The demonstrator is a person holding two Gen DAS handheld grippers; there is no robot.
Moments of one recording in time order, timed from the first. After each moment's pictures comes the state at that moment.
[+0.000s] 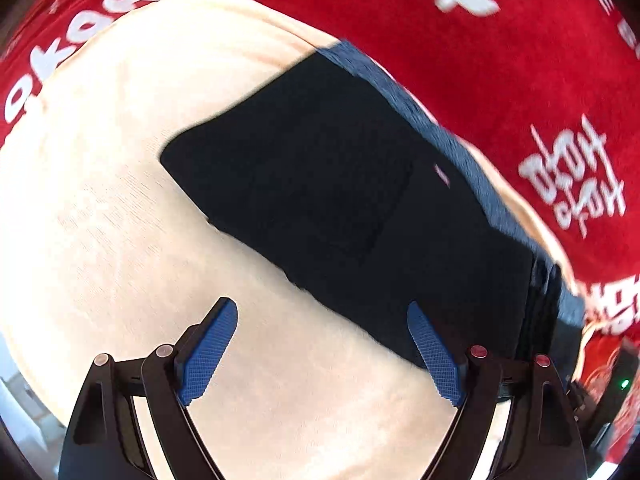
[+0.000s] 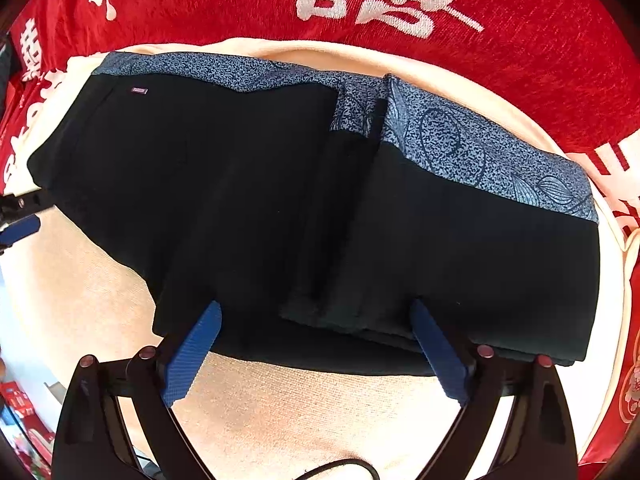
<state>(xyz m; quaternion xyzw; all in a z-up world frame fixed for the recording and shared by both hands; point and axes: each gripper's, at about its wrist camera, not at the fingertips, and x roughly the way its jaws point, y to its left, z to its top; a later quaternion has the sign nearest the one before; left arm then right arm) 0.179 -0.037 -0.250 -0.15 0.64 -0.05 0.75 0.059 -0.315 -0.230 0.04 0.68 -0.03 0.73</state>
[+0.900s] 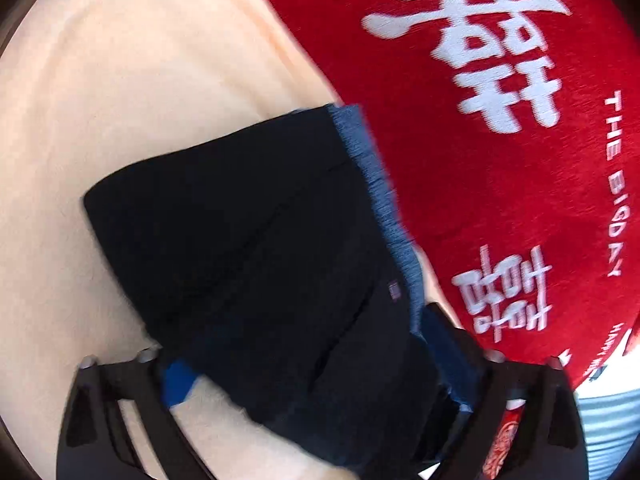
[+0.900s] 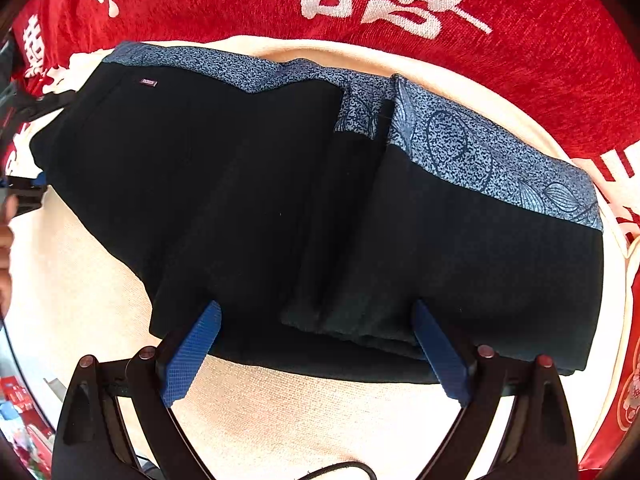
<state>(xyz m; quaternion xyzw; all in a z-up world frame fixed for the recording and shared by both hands) 0.235 -0.010 -0.280 -0.36 0.57 -0.10 0.73 0.068 -0.316 -0.236 0.04 0.68 -0.01 0.73</state>
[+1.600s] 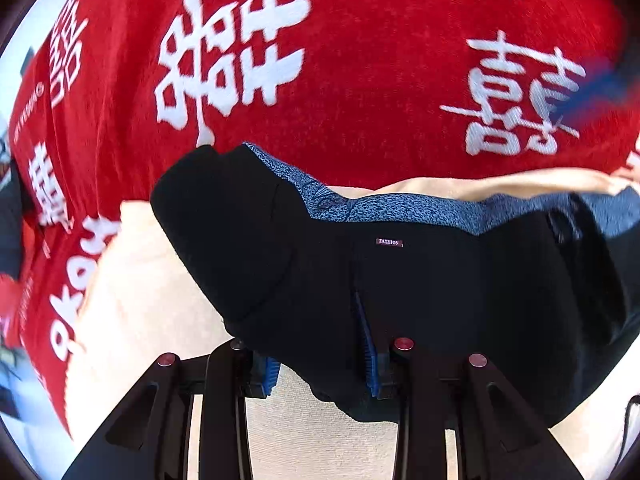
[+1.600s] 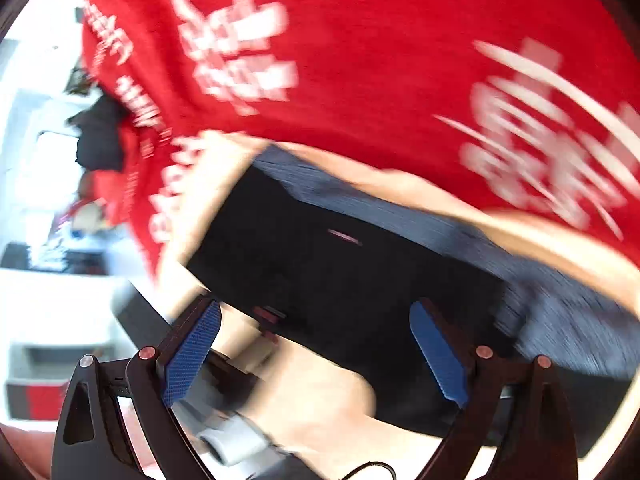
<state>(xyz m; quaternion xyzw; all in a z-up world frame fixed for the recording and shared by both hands) 0.175 -0.139 -0.218 0.18 0.46 -0.11 0.86 0.244 -0.281 -0.140 0.23 0.66 0.22 0.68</state>
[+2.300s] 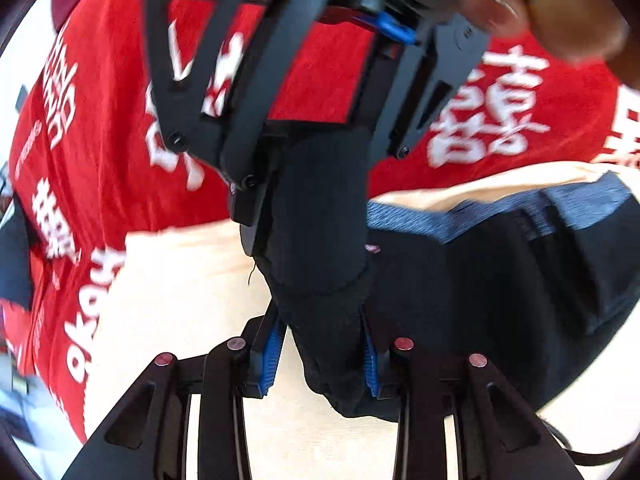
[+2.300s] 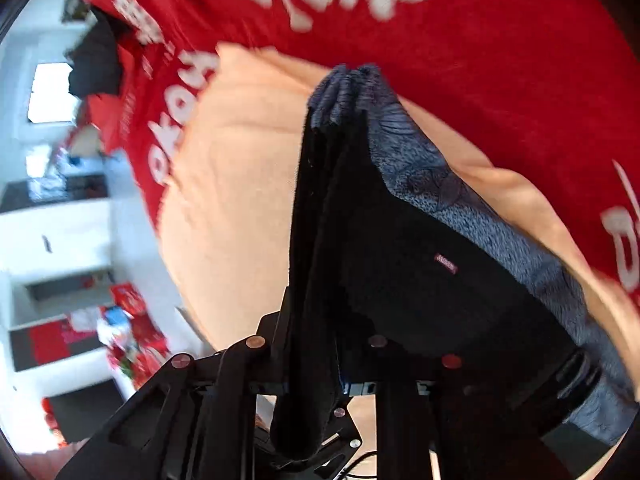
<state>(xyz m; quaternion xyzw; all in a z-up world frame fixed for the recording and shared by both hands) 0.152 -0.168 -0.181 0.21 0.42 -0.14 0.87 0.253 -0.200 -0.180 0.19 0.73 0.25 0.61</state>
